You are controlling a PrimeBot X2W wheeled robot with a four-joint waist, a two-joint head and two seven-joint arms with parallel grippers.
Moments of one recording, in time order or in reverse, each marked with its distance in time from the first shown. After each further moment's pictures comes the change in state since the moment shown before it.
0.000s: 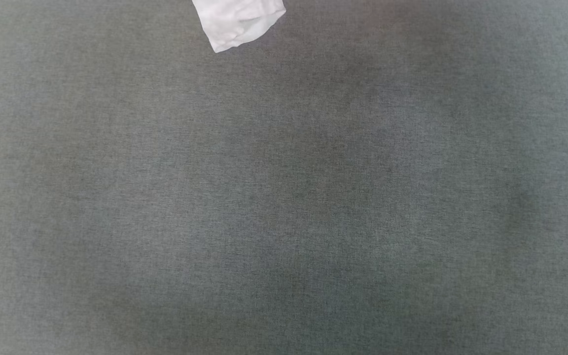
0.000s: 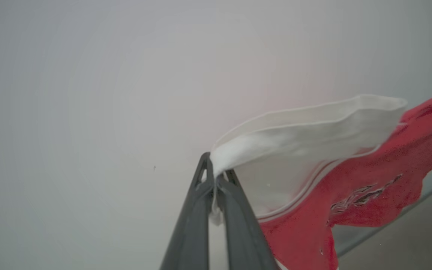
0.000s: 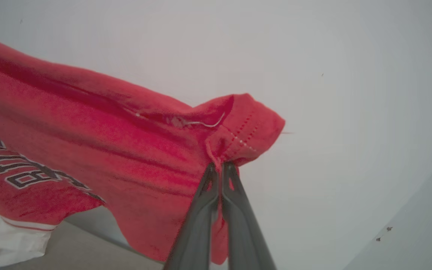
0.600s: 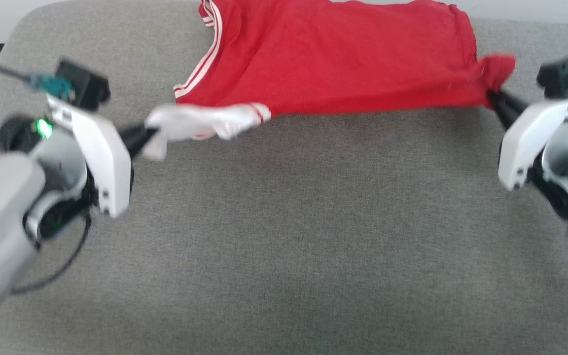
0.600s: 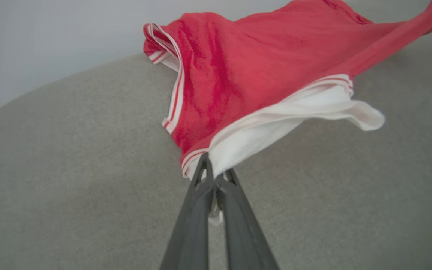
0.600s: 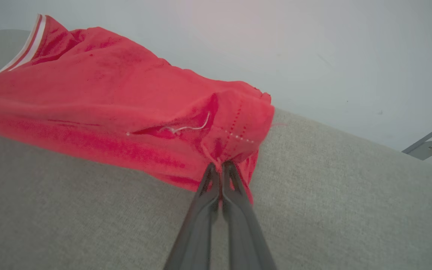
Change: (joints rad) left arm 0.582 0.214 -0.198 -0.357 -0.431 0.022 0.368; right arm 0.488 -0.112 0.199 -0.159 0.328 0.000 0.224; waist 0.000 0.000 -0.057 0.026
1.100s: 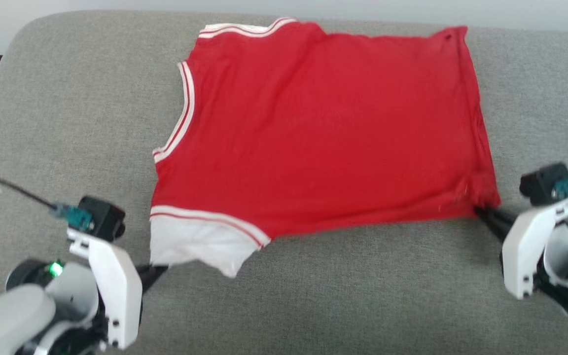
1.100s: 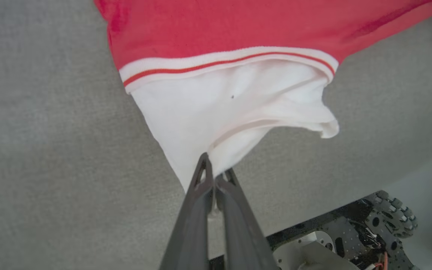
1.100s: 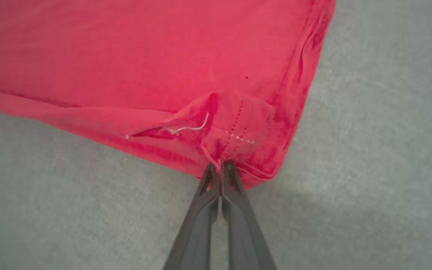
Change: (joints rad) left arm 0.386 0.249 -0.052 -0.530 -0.198 0.342 0.115; right arm 0.437 -0.135 -0.005 -0.398 0.134 0.000 0.221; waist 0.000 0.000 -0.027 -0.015
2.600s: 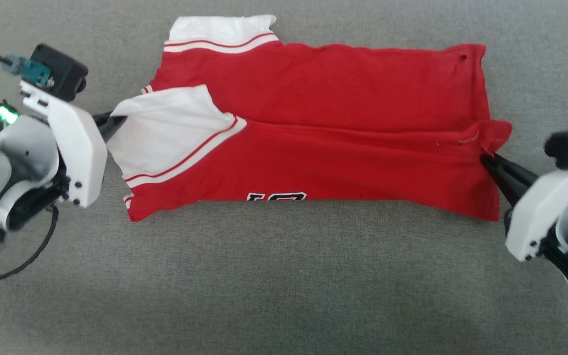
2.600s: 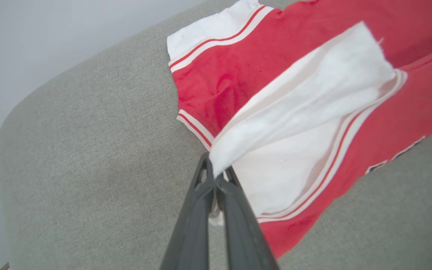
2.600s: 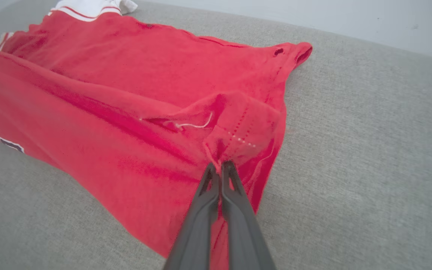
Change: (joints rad) left arm -0.374 -0.100 0.064 0.325 0.253 -0.221 0.059; right arm 0.019 0.129 -0.210 -0.205 -0.075 0.000 0.075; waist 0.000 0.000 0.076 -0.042
